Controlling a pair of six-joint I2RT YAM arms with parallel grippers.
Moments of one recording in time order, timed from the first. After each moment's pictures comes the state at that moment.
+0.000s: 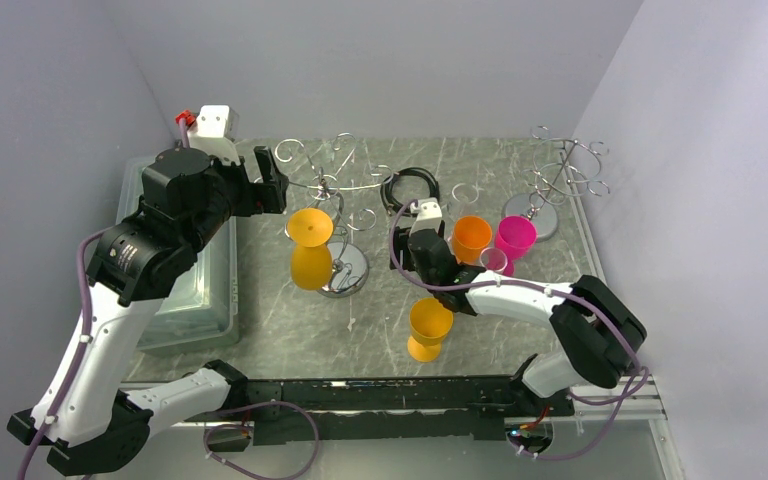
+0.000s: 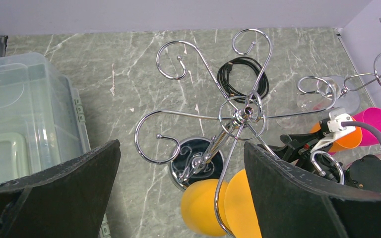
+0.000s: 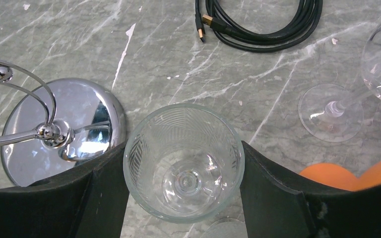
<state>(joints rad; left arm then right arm) -0.53 1.05 1.63 -0.88 -0.30 -0.28 0.81 1.46 0.70 0.30 0.46 0.35</state>
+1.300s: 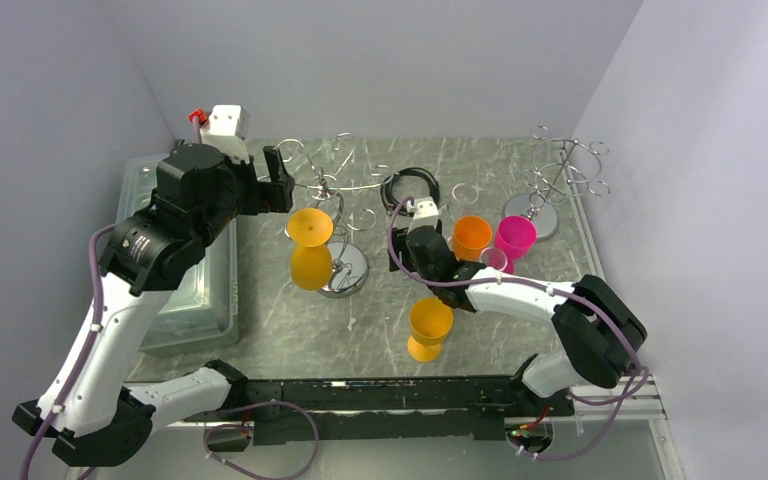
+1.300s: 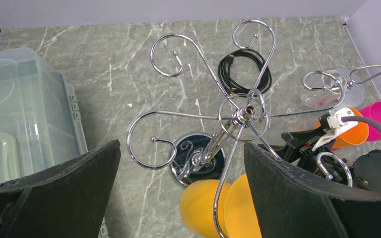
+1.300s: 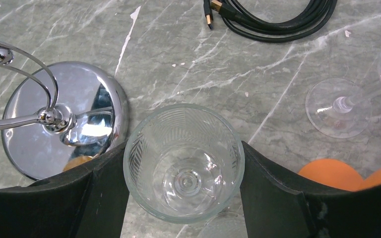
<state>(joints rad) -0.53 1.08 1.62 -0.87 -0.29 -0.28 0.80 1.46 0.74 0.21 0.41 0.35</state>
